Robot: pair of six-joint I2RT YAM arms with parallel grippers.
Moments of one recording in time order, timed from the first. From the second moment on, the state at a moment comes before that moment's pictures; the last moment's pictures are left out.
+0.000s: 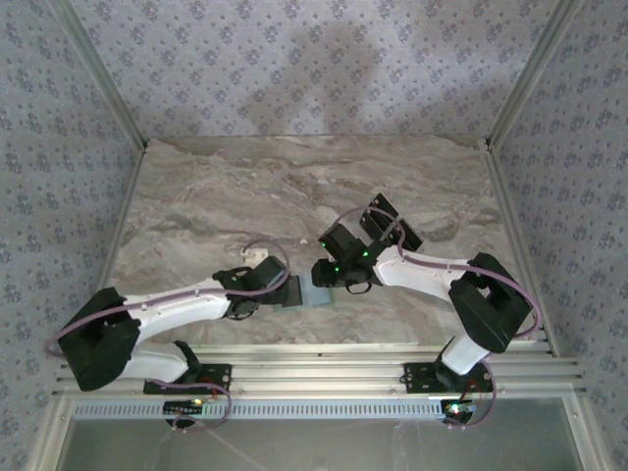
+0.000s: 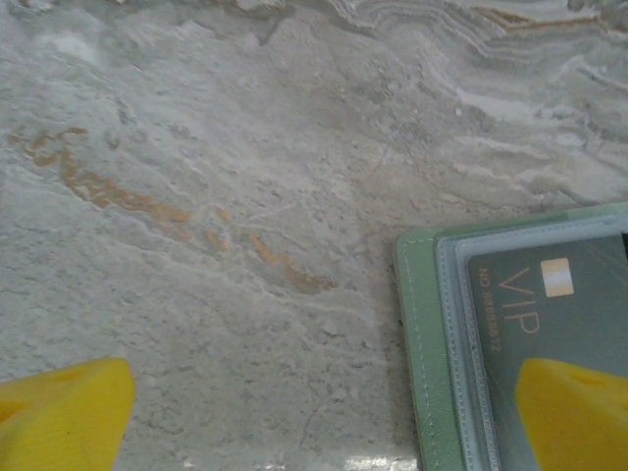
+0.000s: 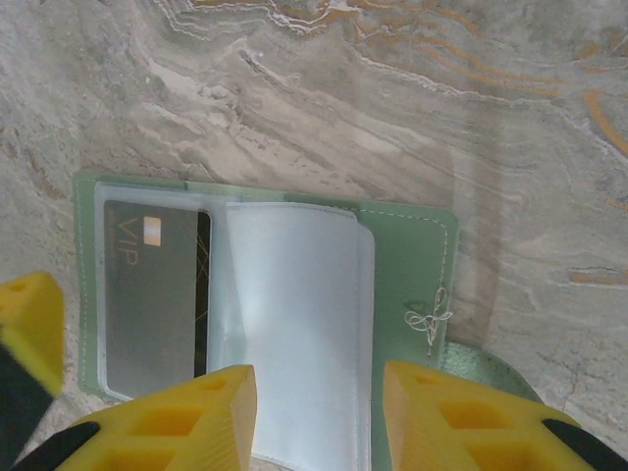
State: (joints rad) left arm -0.92 1.32 0.63 -0.48 -0.44 -0.82; right arm 0.84 1.59 0.93 -0.37 -0.10 0.67
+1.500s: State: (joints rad) left arm -0.94 1.36 0.63 -0.46 -0.44 -0.83; right arm 0.82 1.70 0.89 -0.17 -0.27 0.67
